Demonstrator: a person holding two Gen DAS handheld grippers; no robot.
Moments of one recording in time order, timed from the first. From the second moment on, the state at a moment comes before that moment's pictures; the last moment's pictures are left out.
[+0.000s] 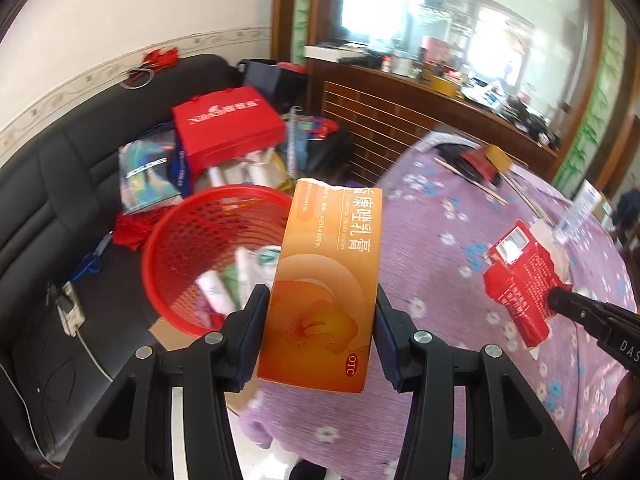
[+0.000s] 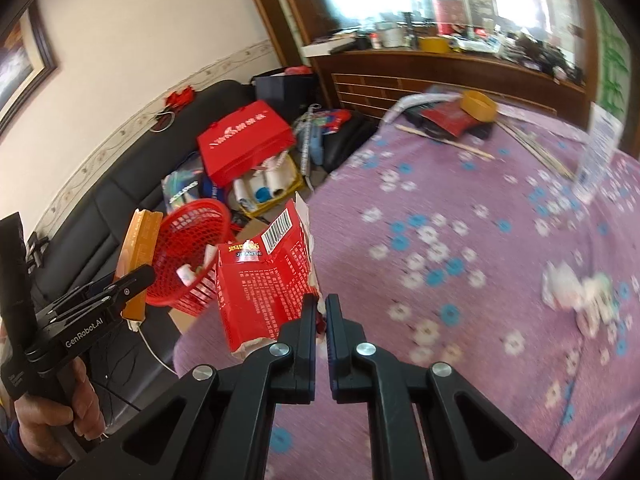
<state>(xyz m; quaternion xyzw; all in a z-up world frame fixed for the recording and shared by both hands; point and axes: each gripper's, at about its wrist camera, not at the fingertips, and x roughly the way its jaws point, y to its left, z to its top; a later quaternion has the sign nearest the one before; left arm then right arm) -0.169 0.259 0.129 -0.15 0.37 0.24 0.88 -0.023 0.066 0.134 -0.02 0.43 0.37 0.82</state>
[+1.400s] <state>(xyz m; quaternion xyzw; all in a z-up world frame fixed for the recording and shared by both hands) -0.143 0.303 0.104 -0.17 0.41 0.17 0.88 -0.017 0.153 0.114 -0.01 0.47 0.36 0.81</state>
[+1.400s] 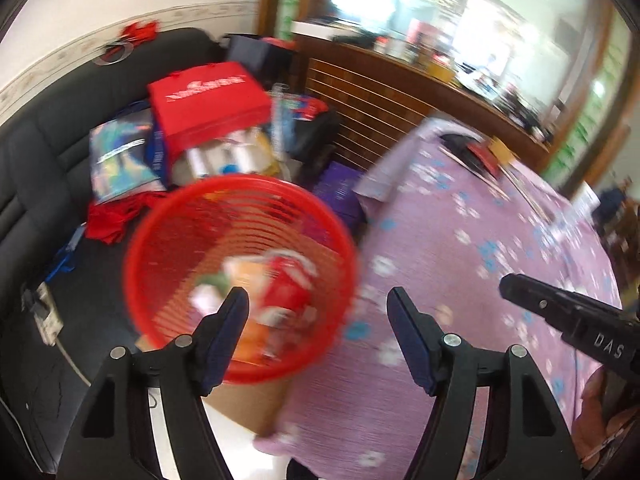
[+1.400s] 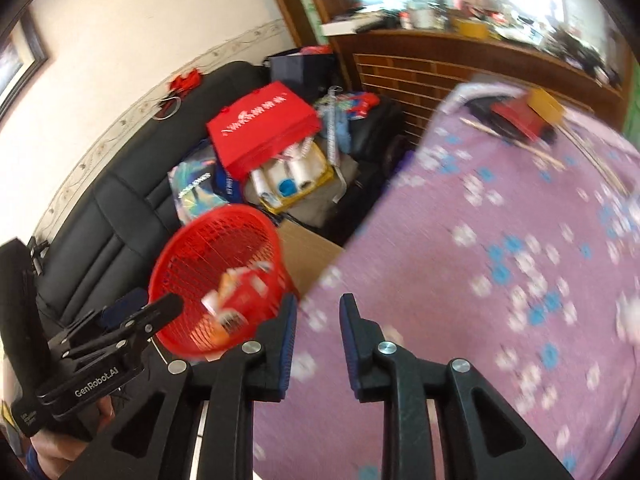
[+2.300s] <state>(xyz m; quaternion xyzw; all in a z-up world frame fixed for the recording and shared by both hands) 0.019 -0.043 0.095 0.10 0.44 -0.21 0.87 -0.081 -0.240 0.108 0.17 0.49 0.05 0.85</state>
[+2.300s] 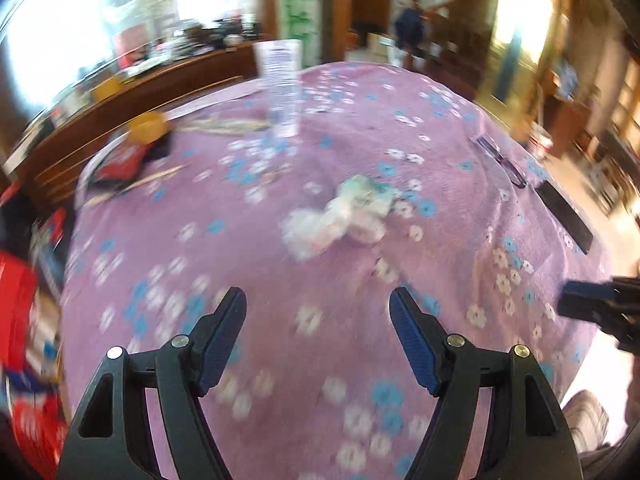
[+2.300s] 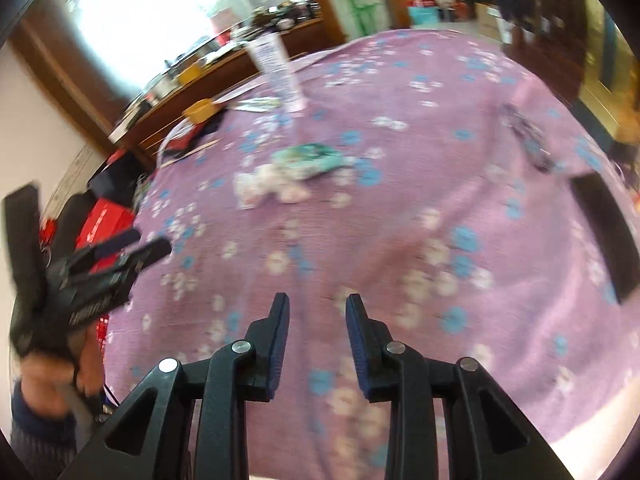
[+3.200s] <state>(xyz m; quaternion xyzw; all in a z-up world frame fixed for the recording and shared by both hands) 0.071 -0.112 0.027 0.18 0.49 -0.35 0.78 -0.107 -0.315 0.091 0.22 0.50 -0.01 0.84</state>
